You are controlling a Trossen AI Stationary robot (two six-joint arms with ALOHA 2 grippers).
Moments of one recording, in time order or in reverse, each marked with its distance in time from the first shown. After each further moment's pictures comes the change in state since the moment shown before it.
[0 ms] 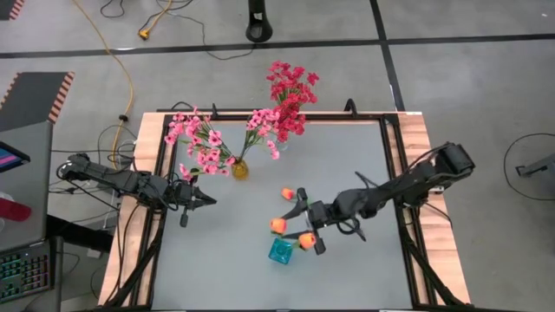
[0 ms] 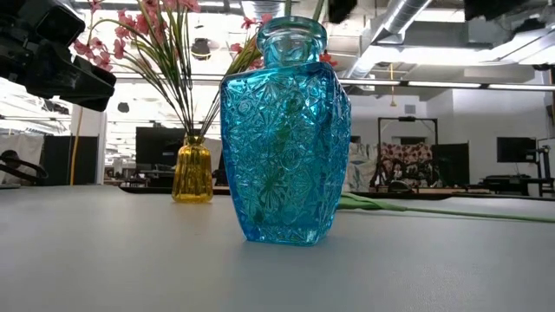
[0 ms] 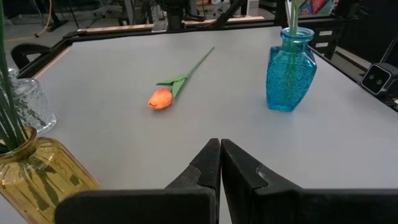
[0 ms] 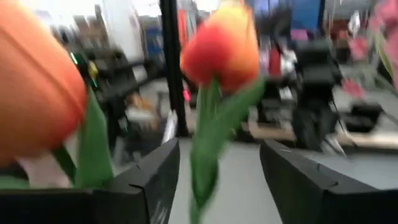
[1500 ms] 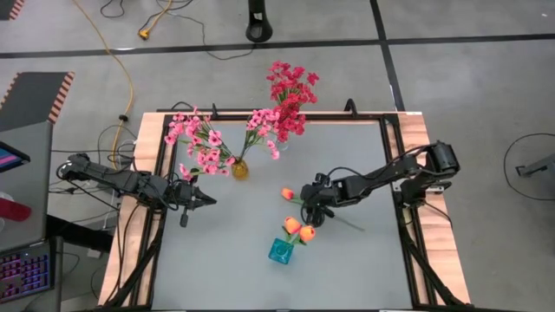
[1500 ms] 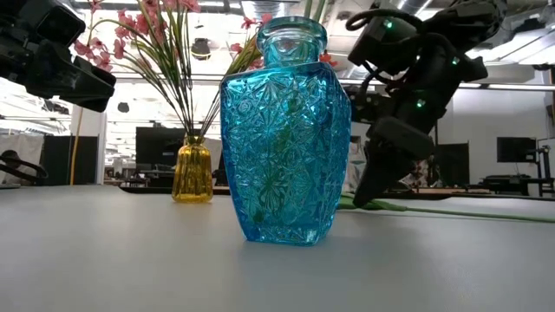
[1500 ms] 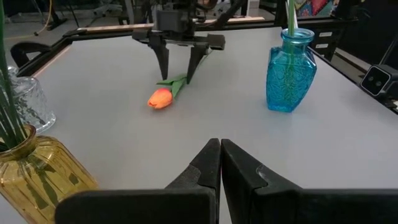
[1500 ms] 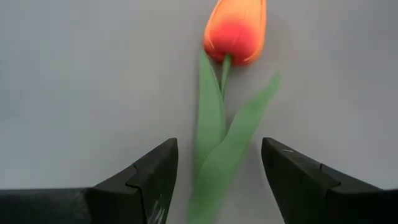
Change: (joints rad) left arm 0.000 0.000 0.000 0.000 0.000 -0.010; right arm -0.213 0.125 0.000 -0.953 0.184 0.247
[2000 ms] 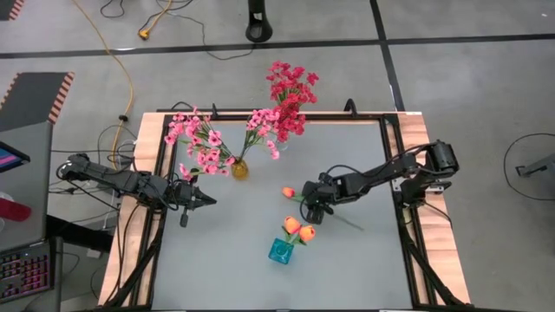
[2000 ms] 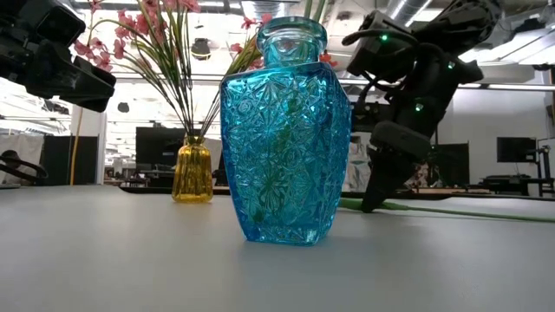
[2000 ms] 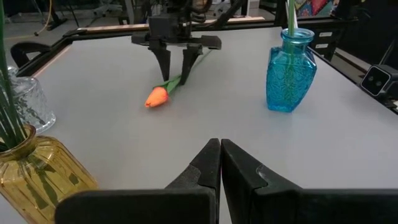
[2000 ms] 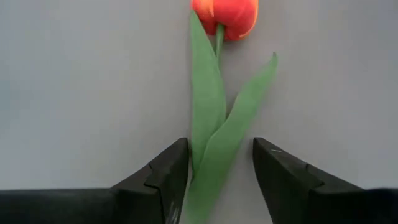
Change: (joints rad) left arm 0.000 0.000 0.000 0.000 0.000 0.000; right arm -0.033 0.011 0.003 -0.068 -0.066 0.097
